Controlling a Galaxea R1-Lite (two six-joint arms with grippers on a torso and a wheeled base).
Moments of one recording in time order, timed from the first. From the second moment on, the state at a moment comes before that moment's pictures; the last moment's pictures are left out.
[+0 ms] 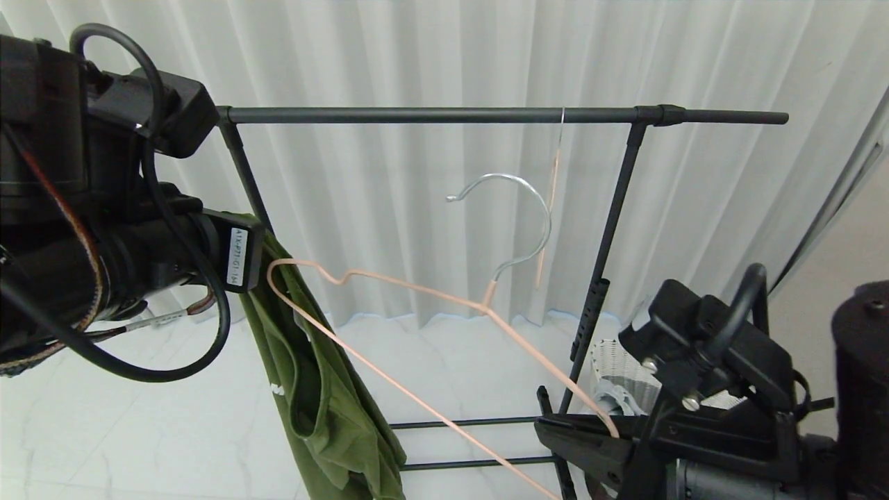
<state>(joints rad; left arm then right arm) -0.55 1.34 -1.07 0.08 0.54 0.14 1.22 1.42 -0.83 -0.16 -0.21 0.22</state>
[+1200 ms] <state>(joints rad) -0.54 1.41 -1.10 0.08 0.68 0.01 1.18 1.63 -0.97 -0.15 -0.40 0.43</state>
